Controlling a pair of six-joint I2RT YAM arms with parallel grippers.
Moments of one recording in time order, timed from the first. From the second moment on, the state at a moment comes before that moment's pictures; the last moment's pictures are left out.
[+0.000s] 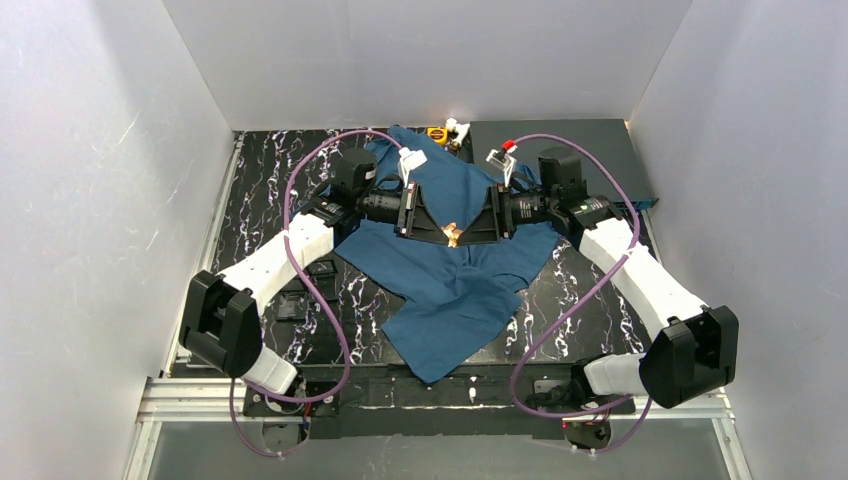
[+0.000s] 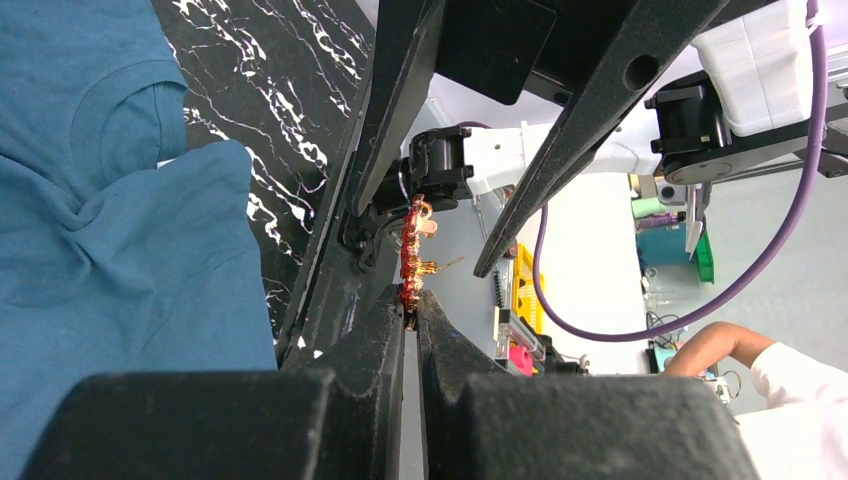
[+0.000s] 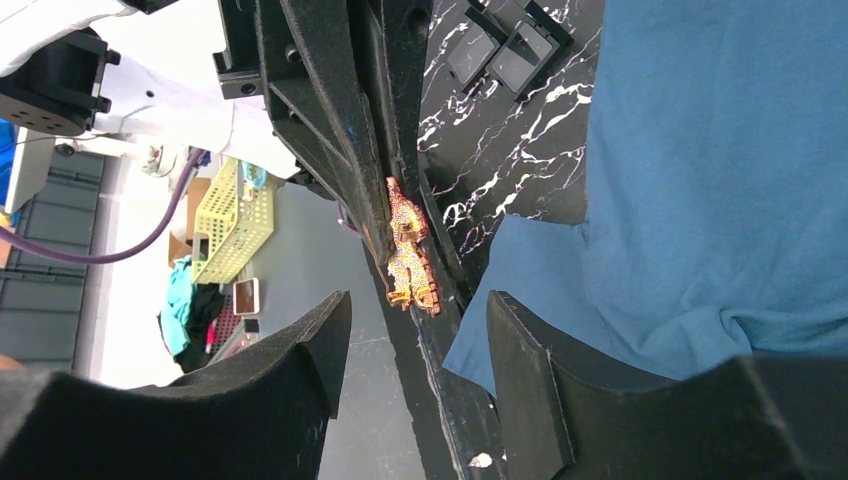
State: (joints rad) left arm -0.52 1.50 1.17 -0.12 1.09 -0.64; right arm 0.40 1.32 1.13 -0.40 -1.06 0.34
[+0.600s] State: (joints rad) left arm -0.53 1.50 1.17 -0.12 1.08 -0.64; right arm 0.42 1.32 1.16 -0.40 -1.01 0.33
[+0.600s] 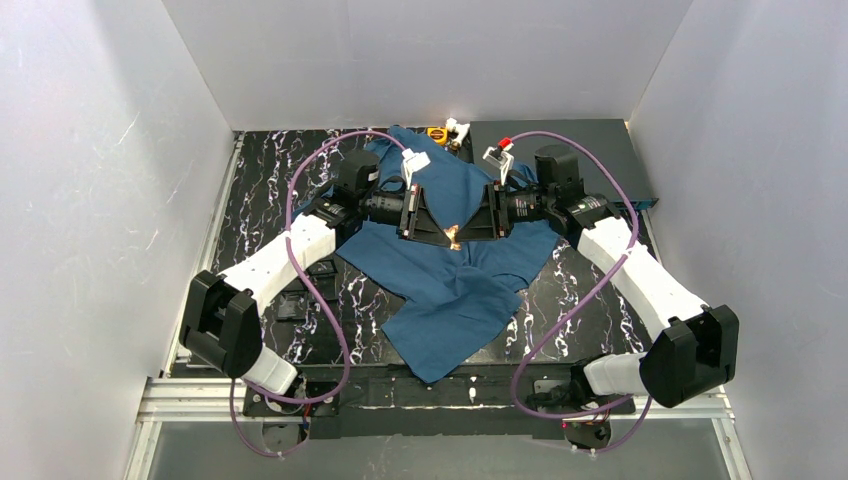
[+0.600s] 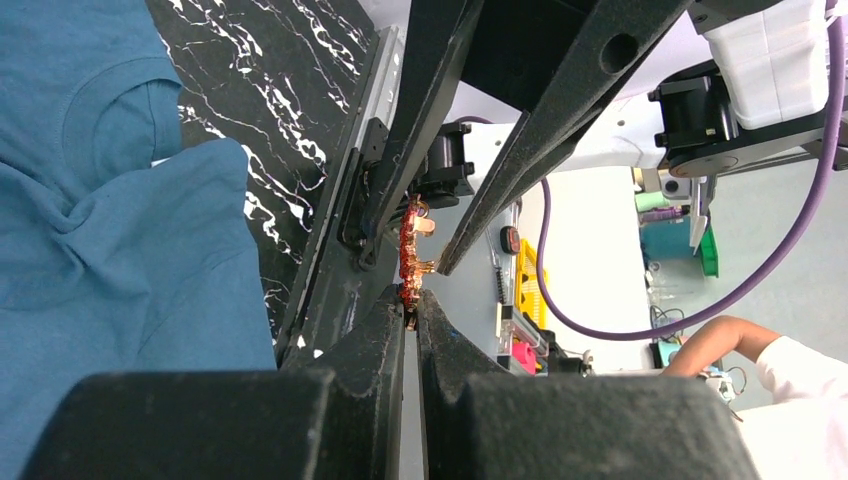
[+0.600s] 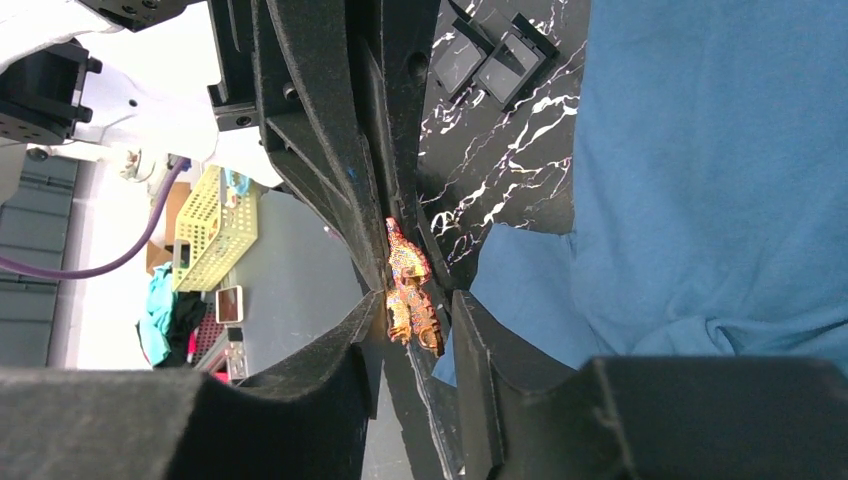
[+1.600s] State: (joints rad) left arm -0.53 1.50 1.17 -0.11 1.07 -0.63; right arm 0.42 1.32 1.16 -0.40 -1.02 0.34
